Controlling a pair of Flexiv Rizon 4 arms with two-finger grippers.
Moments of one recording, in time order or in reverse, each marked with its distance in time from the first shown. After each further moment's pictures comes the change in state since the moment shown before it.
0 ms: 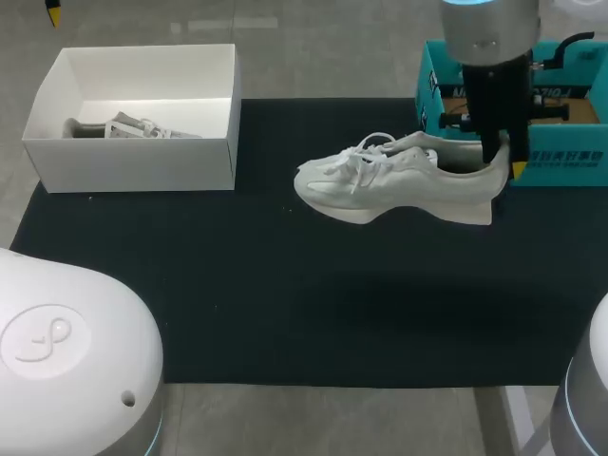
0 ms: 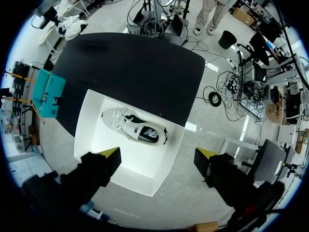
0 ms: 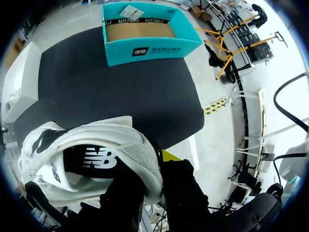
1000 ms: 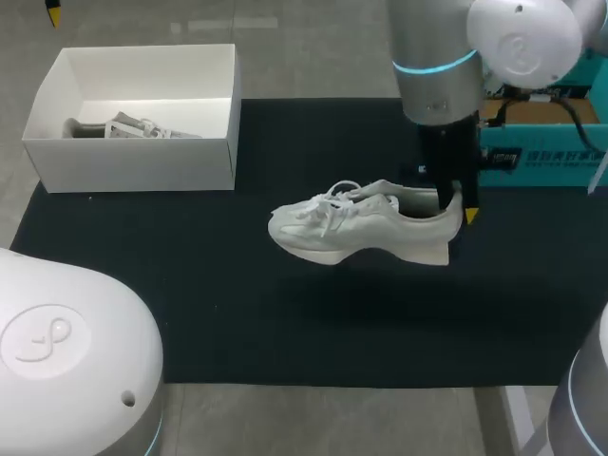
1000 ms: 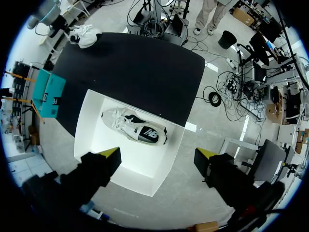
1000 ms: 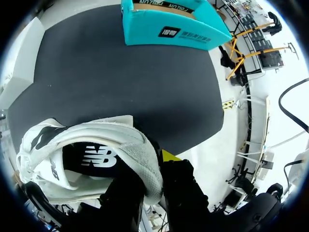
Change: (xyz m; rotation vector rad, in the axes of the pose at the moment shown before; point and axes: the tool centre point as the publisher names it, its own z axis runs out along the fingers) left arm 0.000 0.000 0.000 0.000 0.000 0.000; right arm 0.068 -0.011 0.084 0.062 0.018 -0.084
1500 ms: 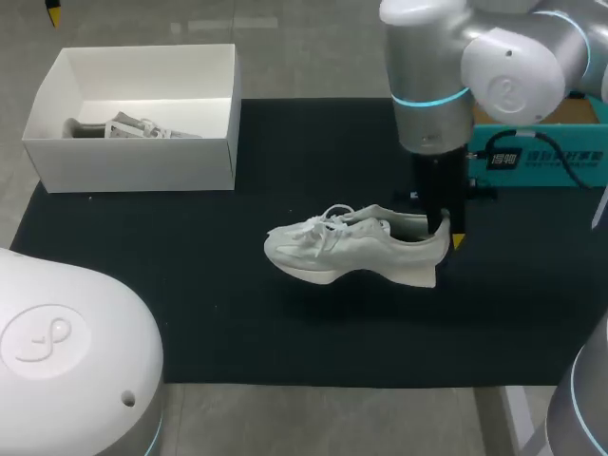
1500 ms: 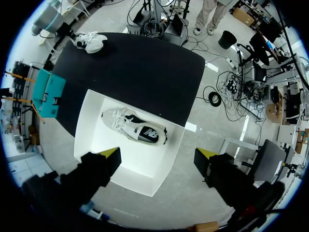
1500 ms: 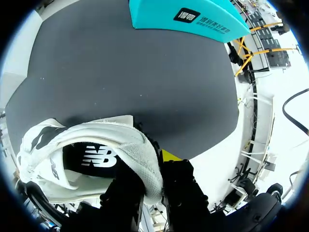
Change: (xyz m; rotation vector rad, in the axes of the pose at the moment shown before) left arm 0.000 0.000 0.000 0.000 0.000 0.000; right arm 0.028 0.004 0.053 0.059 0.037 -0.029
